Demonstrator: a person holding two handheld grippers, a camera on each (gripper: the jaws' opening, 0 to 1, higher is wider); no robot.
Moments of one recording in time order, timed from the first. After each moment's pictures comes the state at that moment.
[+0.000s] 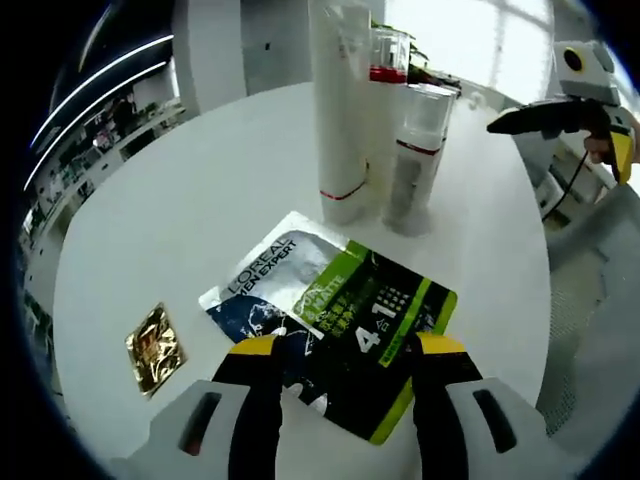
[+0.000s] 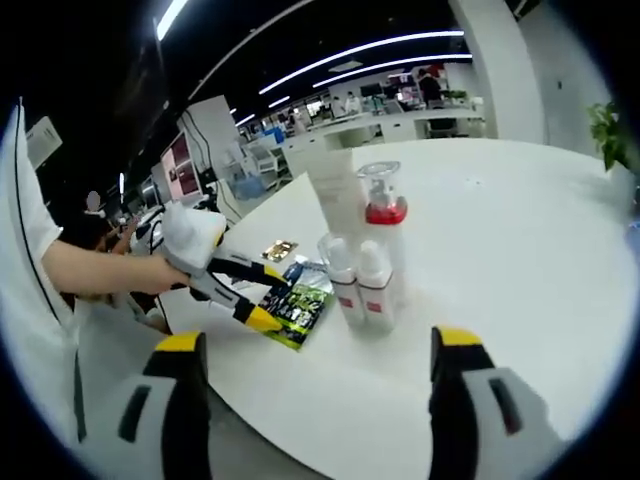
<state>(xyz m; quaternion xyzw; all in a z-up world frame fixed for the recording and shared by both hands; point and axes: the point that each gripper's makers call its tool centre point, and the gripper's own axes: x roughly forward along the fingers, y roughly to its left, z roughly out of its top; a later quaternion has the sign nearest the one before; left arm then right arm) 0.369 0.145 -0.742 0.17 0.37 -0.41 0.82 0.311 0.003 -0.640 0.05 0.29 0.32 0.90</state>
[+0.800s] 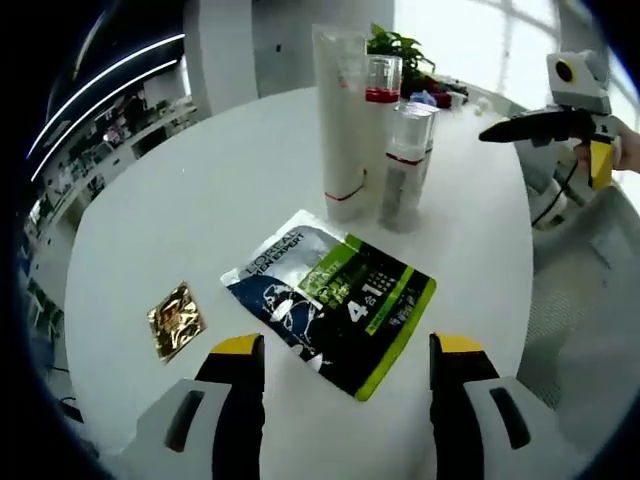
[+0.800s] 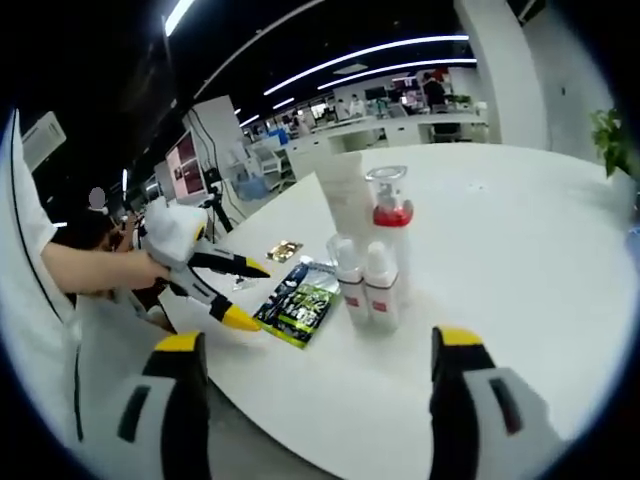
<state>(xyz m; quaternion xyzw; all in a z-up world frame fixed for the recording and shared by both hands) 0.344 0.172 -0.716 0.15 0.37 -0.38 0.83 0.302 0.005 -0.636 0.04 0.28 0.33 0.90</state>
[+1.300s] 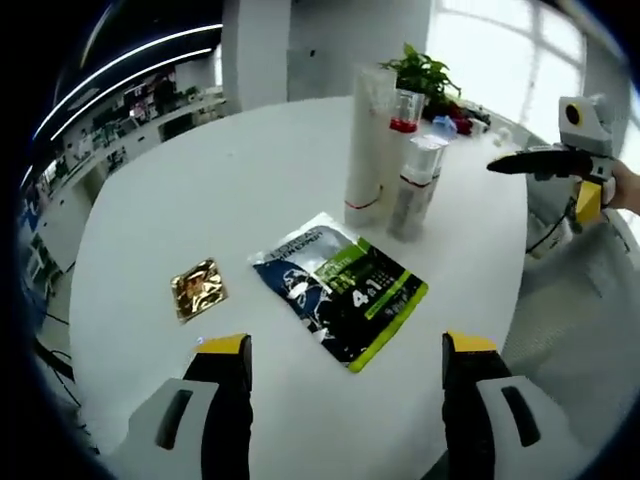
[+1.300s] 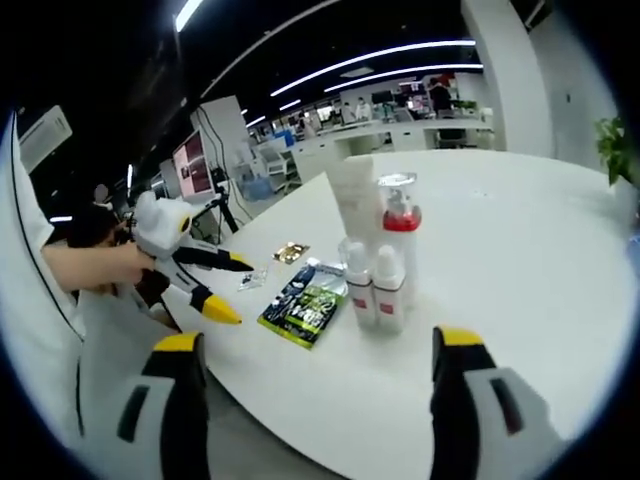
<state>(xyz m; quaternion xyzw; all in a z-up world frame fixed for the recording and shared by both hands) 0.326 0.194 -0.692 0.09 0.37 -0.35 0.86 0.296 0.009 -0.628 0.03 0.27 0.34 0.90</state>
